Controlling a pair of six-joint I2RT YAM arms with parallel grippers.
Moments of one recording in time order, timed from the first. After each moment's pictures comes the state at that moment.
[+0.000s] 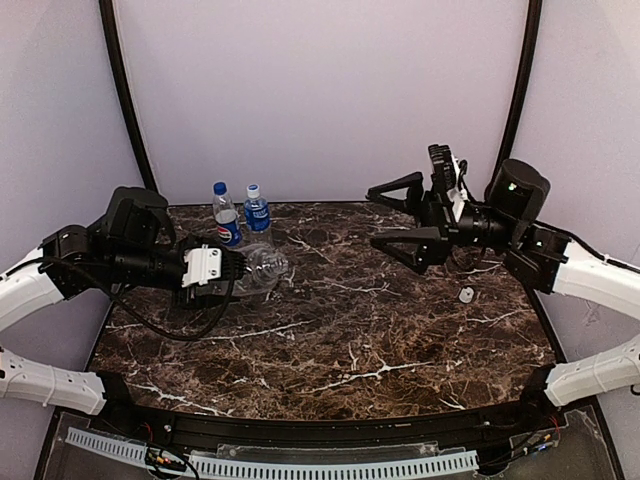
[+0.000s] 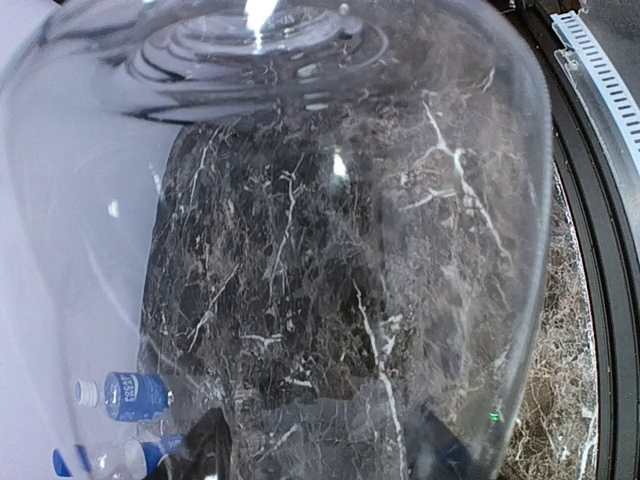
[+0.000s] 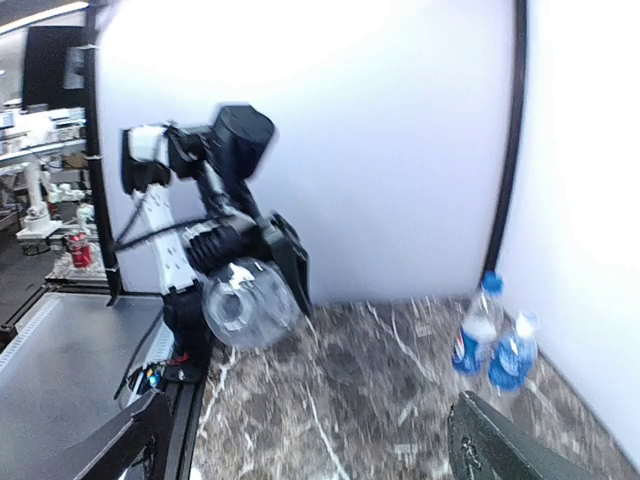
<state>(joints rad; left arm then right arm) -0.87 0.98 1.04 -0.71 0.16 0.83 0.74 1.10 0.93 0.19 -0.72 0.00</state>
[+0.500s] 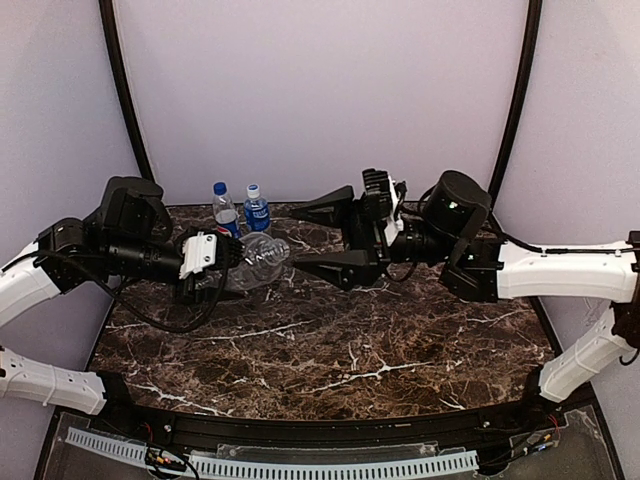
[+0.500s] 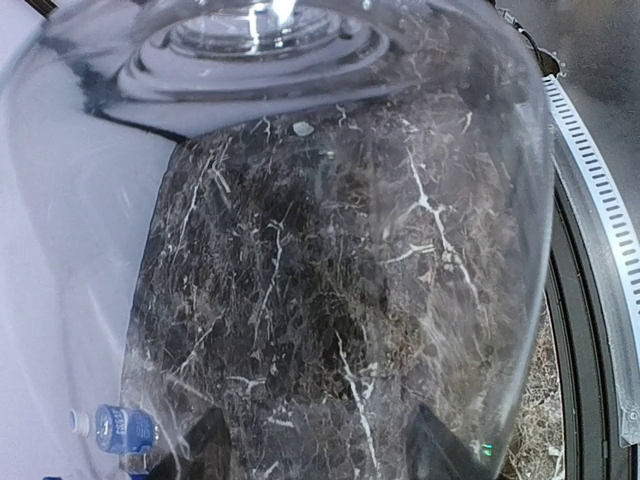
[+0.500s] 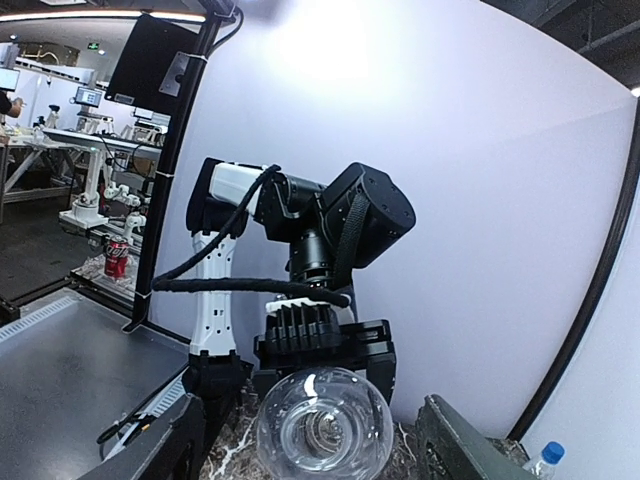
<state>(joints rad) -0.87 0.99 1.10 -0.70 0.28 0.76 1.06 1.40 1.04 0.65 -0.70 -0.14</state>
